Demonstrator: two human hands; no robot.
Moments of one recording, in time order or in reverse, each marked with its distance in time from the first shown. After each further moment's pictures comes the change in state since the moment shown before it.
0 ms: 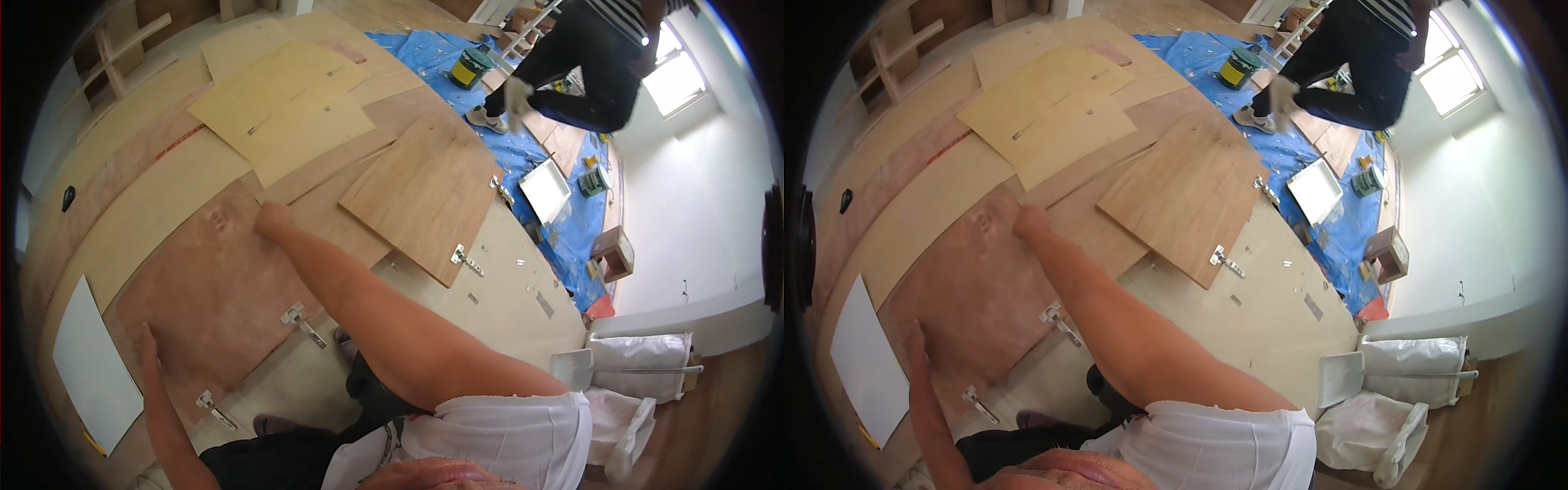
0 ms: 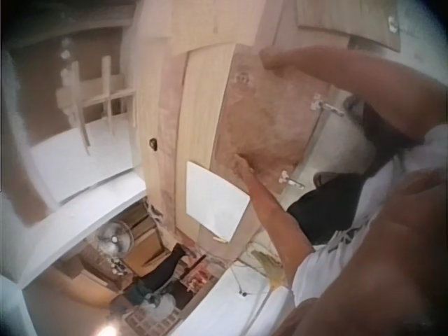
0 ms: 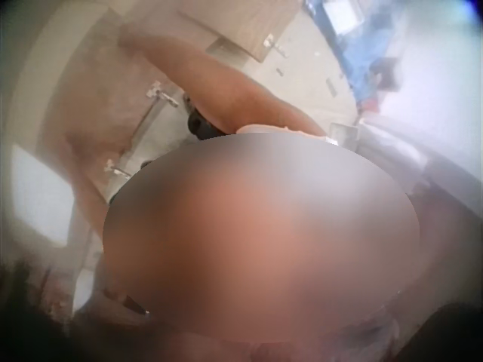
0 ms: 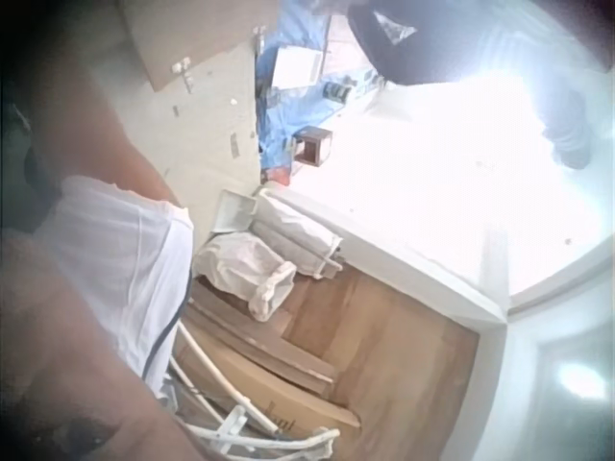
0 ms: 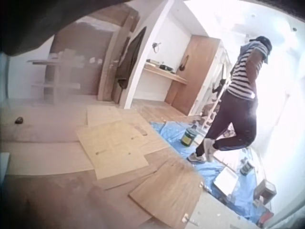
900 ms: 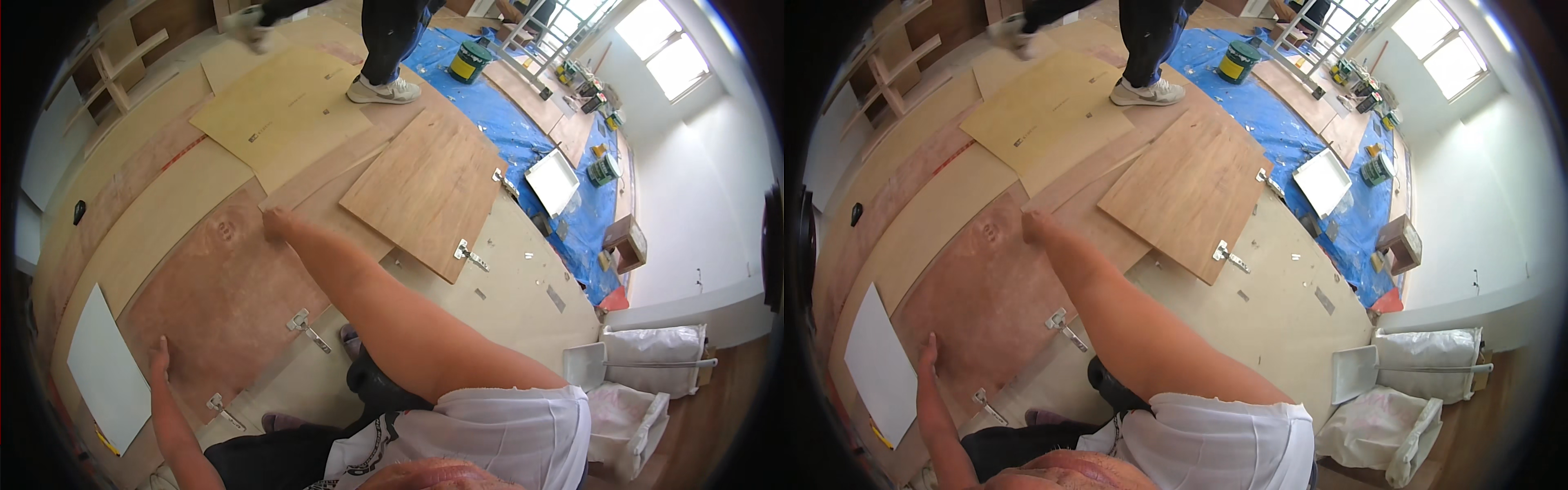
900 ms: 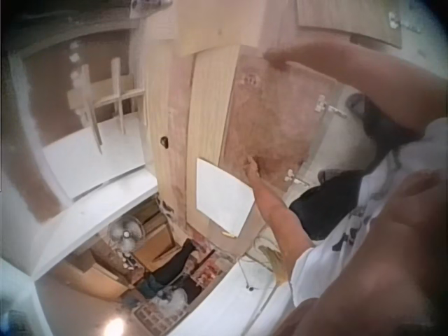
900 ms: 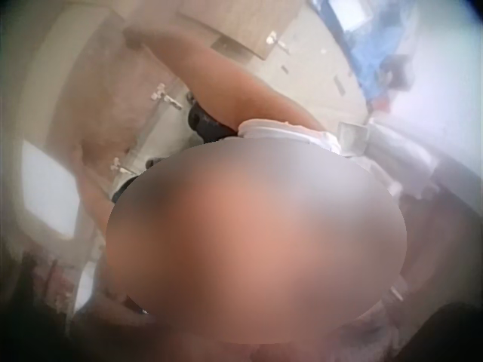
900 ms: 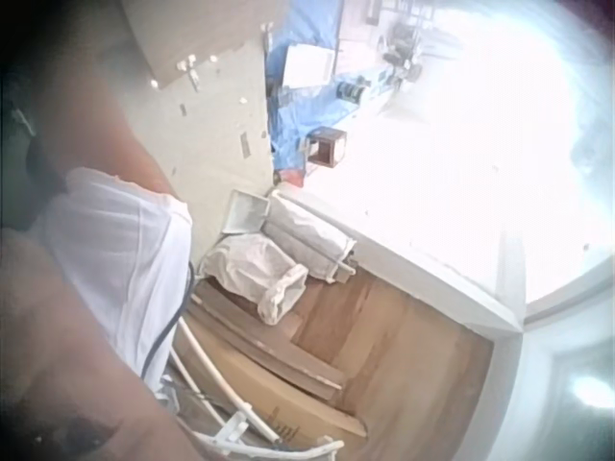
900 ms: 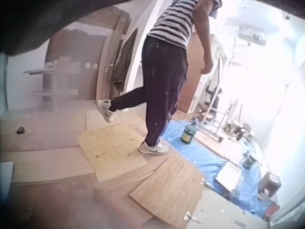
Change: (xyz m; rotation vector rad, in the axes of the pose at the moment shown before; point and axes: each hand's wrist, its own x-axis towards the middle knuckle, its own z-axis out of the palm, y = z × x) left_hand -0.041 0.019 -0.023 -0.013 -0.257 0.095; right_hand 0.054 0.054 0.024 -0.337 -0.086 -0.442
